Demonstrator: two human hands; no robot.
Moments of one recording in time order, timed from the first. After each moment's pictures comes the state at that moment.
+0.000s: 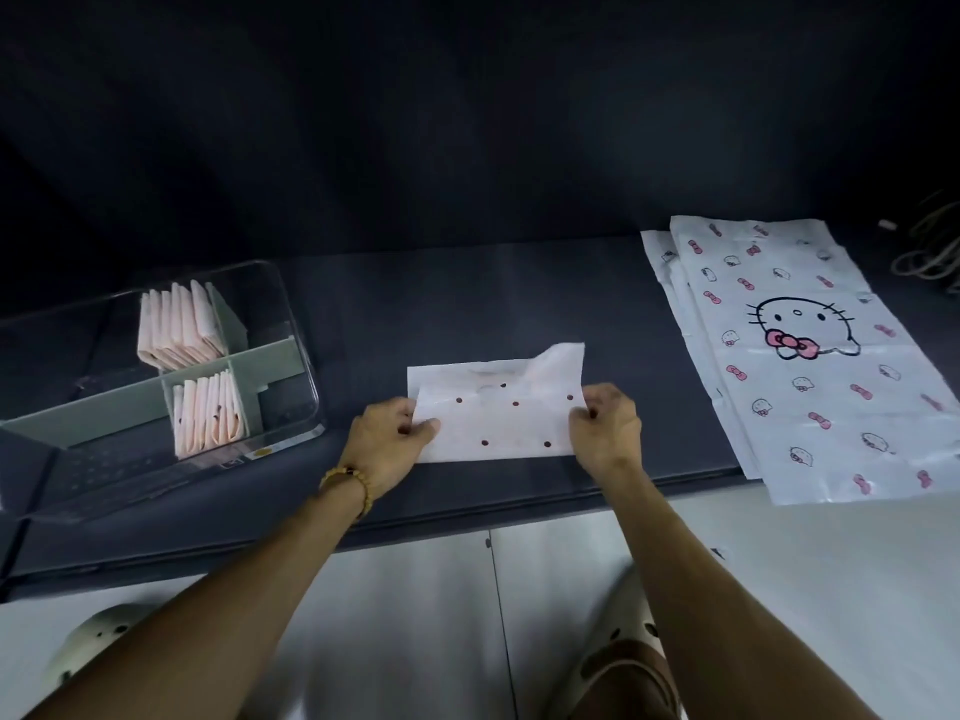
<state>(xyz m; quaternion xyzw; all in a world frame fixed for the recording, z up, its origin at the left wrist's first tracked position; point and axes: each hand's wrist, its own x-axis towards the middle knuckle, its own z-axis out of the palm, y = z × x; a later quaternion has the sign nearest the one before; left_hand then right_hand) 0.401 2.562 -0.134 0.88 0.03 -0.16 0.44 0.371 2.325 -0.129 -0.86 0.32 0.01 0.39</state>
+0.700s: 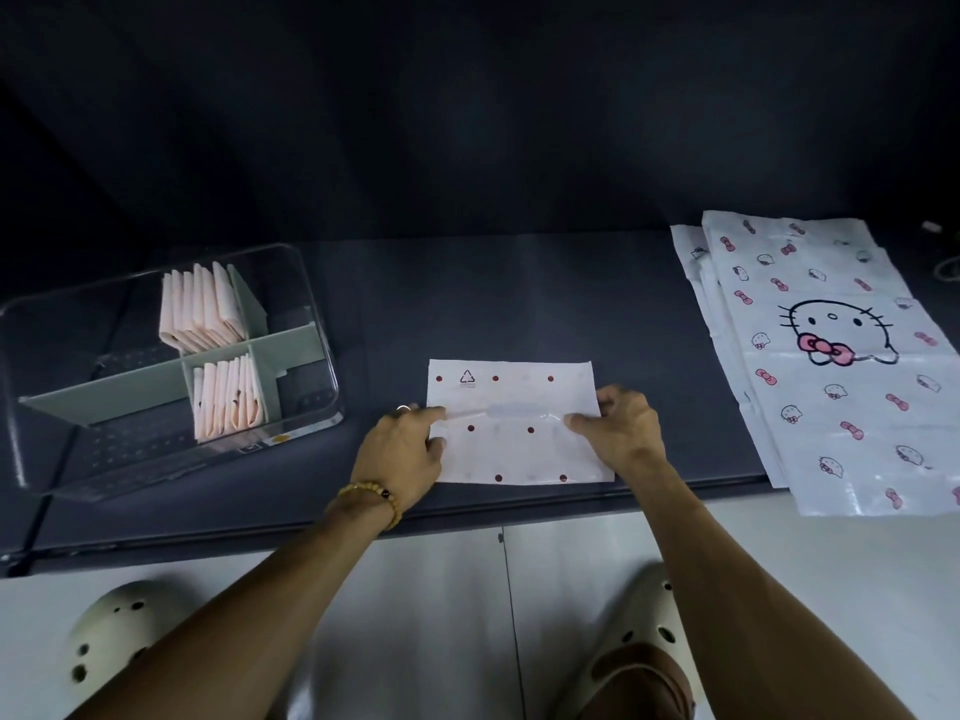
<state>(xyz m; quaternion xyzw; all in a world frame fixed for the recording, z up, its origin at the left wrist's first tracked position) 0.385 2.564 -0.141 0.96 -0.07 -0.11 0.26 0.381 2.318 -0.134 -0.89 0.28 0.09 0.35</state>
